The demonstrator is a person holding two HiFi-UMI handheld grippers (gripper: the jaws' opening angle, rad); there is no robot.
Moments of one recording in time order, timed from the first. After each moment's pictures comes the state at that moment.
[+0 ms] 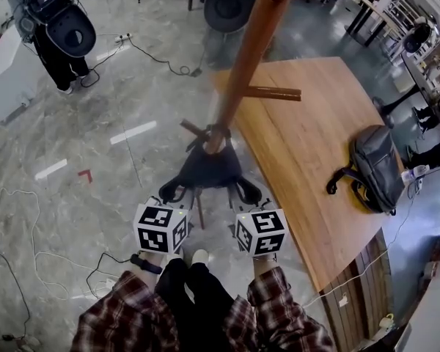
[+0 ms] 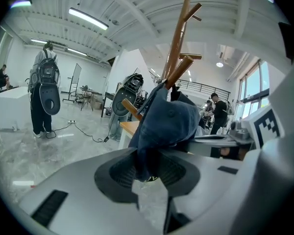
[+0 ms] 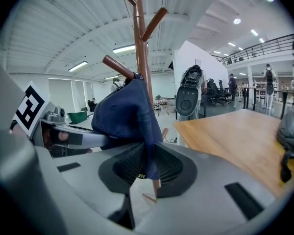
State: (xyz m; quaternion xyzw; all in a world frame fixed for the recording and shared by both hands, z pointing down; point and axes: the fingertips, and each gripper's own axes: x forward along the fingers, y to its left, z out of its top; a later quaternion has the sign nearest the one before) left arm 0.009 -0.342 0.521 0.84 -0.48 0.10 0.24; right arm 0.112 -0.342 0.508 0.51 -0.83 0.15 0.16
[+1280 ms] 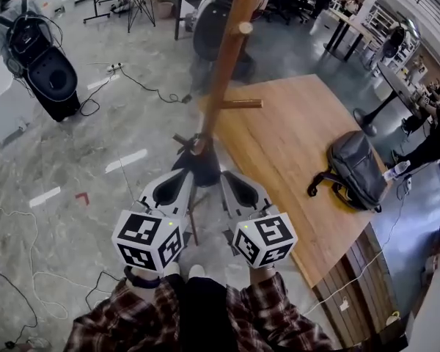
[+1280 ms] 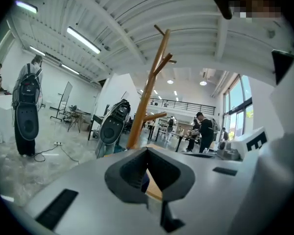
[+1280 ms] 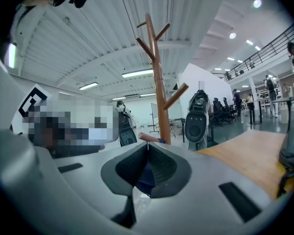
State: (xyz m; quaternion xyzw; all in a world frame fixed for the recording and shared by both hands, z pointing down) left arm 0.015 -0.284 0.331 0.88 -0.45 -0.01 0.16; right arm 0.087 -0.282 0.345 0.49 -0.86 0.08 0.05
